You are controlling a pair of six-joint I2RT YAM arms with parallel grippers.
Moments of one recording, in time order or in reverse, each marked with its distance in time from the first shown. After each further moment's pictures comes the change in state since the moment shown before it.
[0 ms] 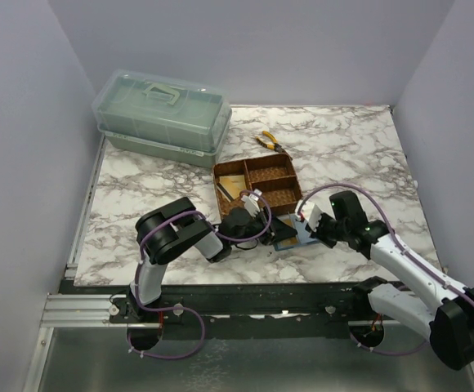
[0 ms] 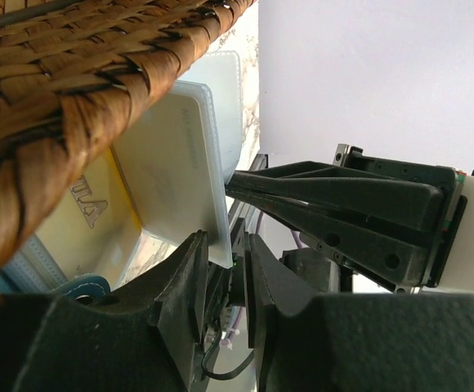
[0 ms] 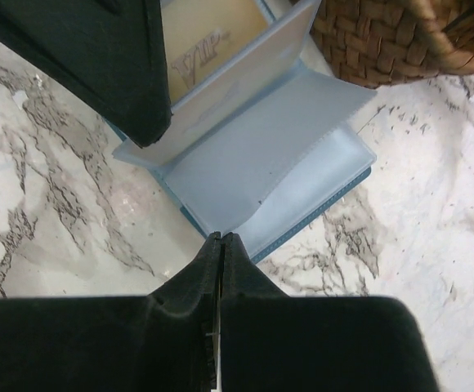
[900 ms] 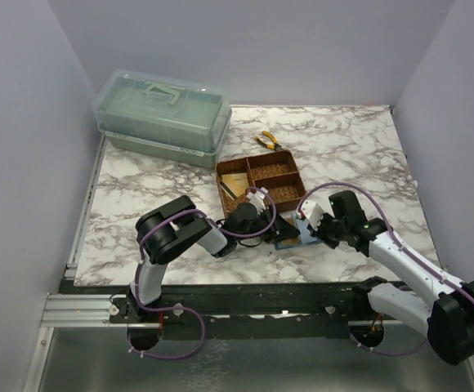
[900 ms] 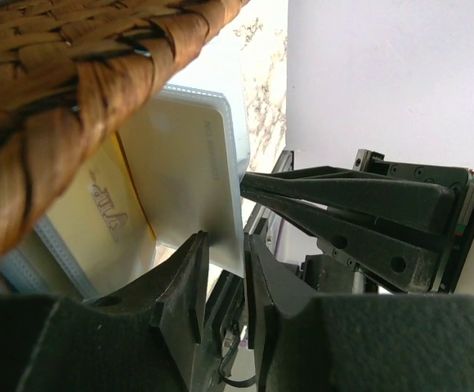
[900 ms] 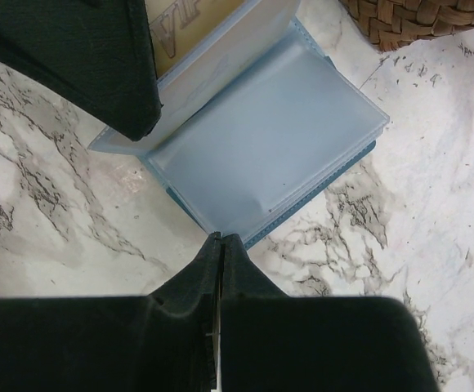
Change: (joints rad) left arm 0.000 0.001 0.078 -0.154 0.022 0.063; right arm -0.018 0.047 0.008 -0.033 0.077 0.037
